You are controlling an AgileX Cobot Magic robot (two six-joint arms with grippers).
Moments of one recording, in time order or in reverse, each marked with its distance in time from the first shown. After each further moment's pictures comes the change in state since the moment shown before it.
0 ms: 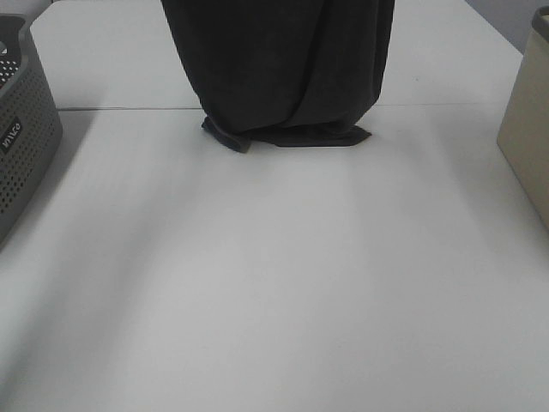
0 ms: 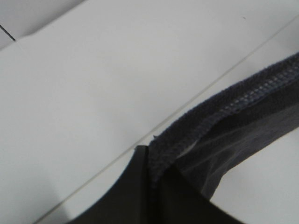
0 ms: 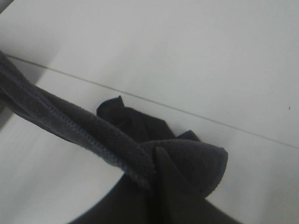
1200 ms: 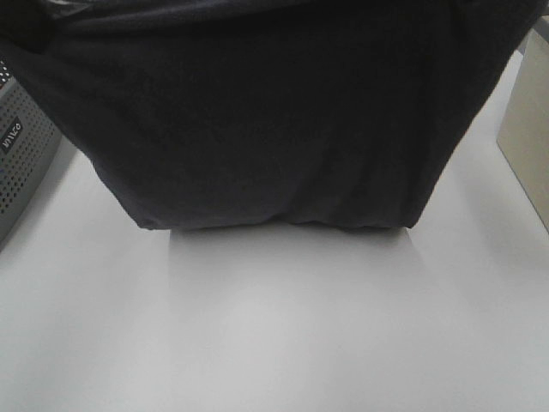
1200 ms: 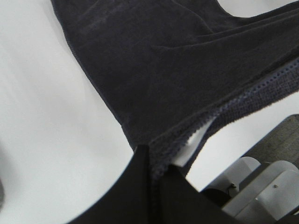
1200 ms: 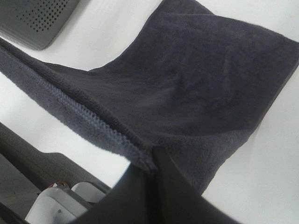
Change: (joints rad) left arm -0.011 -0.813 1.179 -0.176 0.043 -0.139; right arm 0.010 -0.637 0.824 0.233 0.085 -0.056
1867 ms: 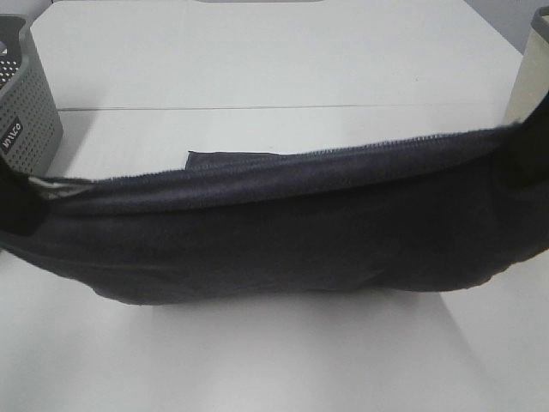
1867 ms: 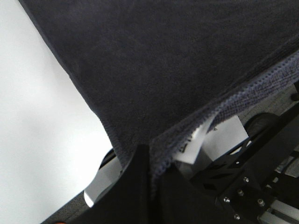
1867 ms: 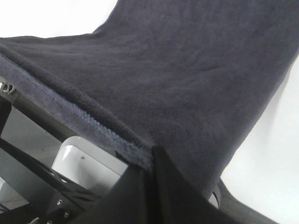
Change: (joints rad) left arm 0.000 -0.163 0.410 -0.177 -0.012 0.008; right arm 0.001 -0.214 0.396 0.053 -0.009 0.037
